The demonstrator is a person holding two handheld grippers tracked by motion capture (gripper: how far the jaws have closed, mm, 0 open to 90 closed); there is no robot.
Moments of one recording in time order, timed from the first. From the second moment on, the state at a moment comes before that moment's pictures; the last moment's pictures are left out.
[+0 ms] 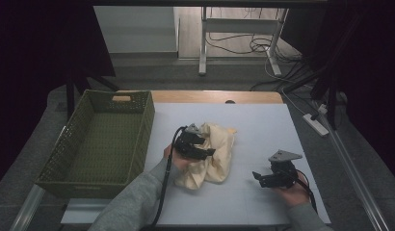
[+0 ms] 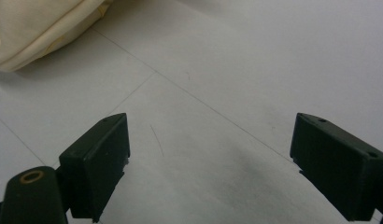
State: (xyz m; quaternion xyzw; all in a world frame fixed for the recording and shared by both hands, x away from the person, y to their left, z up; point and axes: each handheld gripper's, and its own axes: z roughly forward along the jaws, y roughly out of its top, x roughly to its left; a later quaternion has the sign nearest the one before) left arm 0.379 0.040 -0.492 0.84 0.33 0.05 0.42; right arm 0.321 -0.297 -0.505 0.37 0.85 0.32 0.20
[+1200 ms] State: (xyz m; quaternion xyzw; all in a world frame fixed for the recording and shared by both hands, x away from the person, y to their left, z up) left arm 0.328 0.101 -0.420 0.82 0.34 0.07 0.46; right arm 0.316 -0.302 -0.504 0.37 0.84 0.32 0.21
